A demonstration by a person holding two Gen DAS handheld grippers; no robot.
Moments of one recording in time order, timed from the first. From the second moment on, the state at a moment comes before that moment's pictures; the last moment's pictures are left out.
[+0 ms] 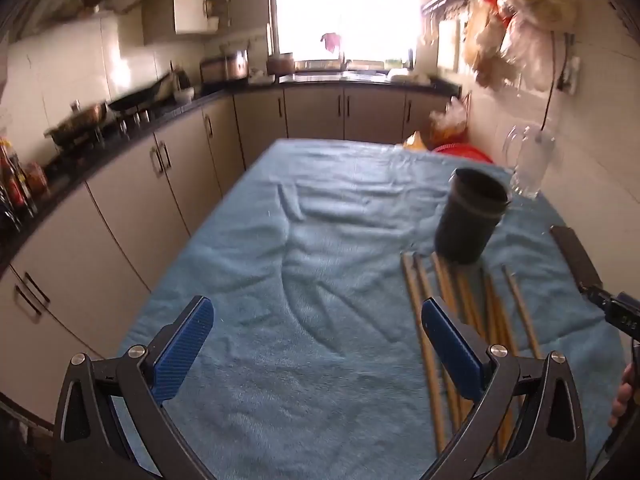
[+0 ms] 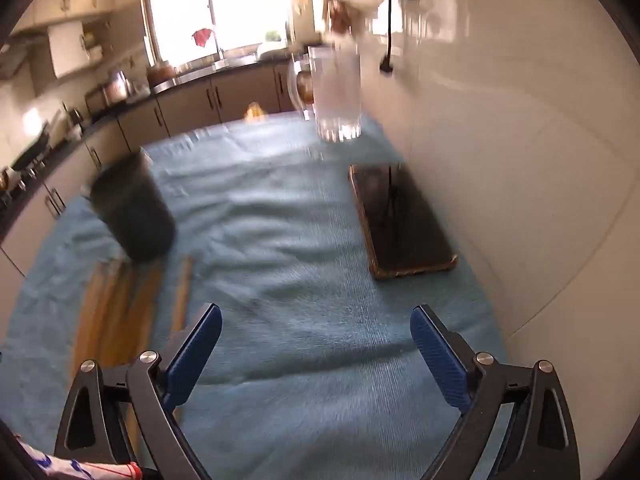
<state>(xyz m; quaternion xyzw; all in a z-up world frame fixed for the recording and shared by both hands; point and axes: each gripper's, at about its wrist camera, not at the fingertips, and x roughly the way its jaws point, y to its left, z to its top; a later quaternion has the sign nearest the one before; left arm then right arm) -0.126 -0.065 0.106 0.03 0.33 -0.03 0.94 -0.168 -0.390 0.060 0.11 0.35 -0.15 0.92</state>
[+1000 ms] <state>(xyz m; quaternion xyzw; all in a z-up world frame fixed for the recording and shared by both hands) -0.233 -0.089 0.153 0.04 0.23 -0.08 0.97 -0.278 -0.310 0.150 0.05 0.14 -0.20 0.97</state>
